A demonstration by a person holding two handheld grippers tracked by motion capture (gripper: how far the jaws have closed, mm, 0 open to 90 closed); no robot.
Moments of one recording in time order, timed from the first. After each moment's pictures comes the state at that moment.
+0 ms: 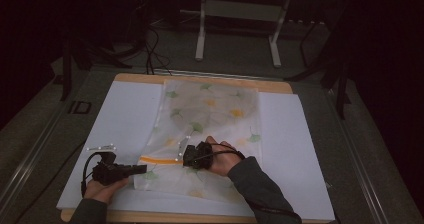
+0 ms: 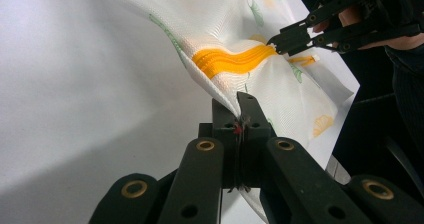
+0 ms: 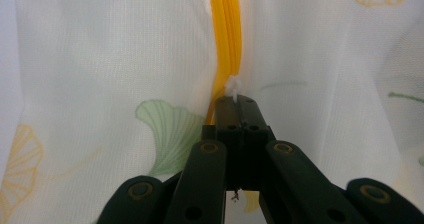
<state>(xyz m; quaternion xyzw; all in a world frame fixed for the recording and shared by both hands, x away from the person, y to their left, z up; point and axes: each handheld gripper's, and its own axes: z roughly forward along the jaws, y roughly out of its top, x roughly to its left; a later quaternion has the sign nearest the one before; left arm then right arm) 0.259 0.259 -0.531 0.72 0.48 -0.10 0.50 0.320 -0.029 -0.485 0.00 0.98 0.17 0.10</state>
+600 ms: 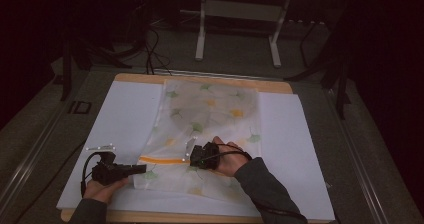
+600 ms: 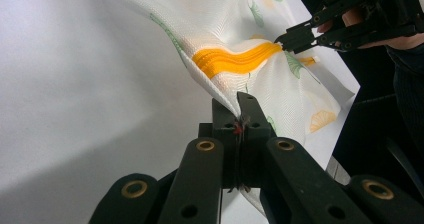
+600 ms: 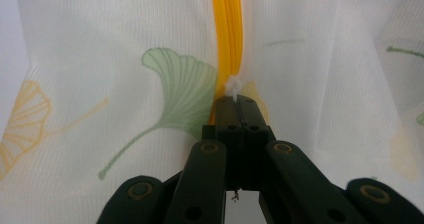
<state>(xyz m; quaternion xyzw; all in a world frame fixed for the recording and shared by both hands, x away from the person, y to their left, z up) 0.259 0.261 -0.531 0.71 0.48 -0.10 0.50 0.320 -0.047 -0.486 0.00 0.98 0.16 0.11</state>
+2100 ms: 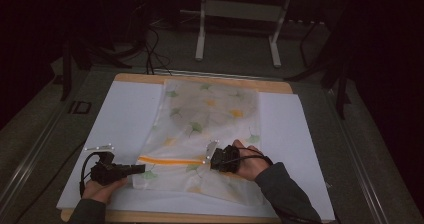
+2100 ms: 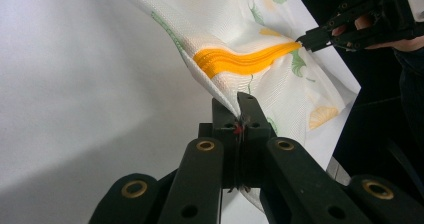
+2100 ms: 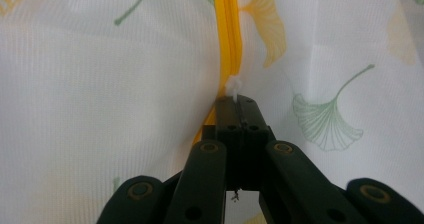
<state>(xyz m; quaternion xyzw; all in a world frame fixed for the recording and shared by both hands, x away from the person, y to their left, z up) 0.258 0.264 -0.531 0.71 0.48 -0.09 0.50 0.314 -0.101 -0.484 0.03 0.98 0.14 0.12</state>
